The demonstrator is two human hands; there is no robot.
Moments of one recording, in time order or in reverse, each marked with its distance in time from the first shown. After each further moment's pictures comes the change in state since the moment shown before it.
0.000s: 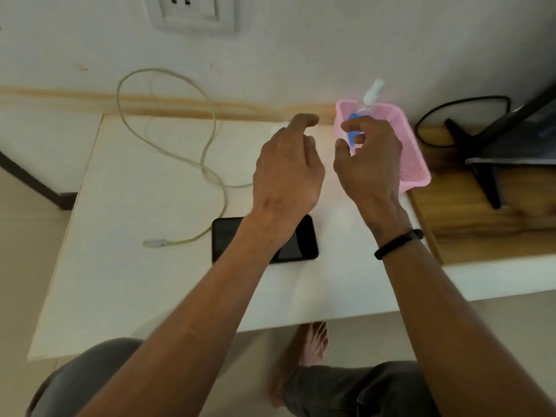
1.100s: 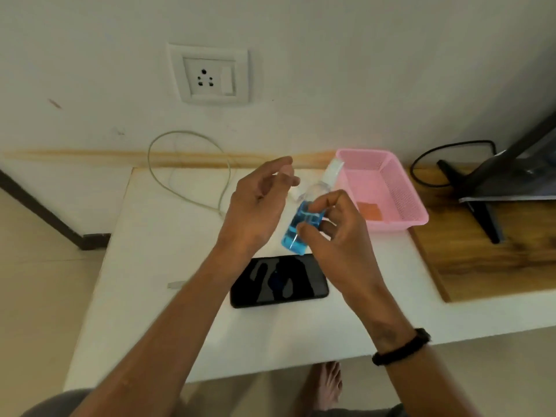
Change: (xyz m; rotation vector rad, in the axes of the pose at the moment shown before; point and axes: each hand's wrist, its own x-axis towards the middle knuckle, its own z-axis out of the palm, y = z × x) left_hand 0.008 -0.009 -0.064 -0.399 -0.118 -0.183; right_hand -0.067 -0.052 -0.015 0.624 -0.313 0.099
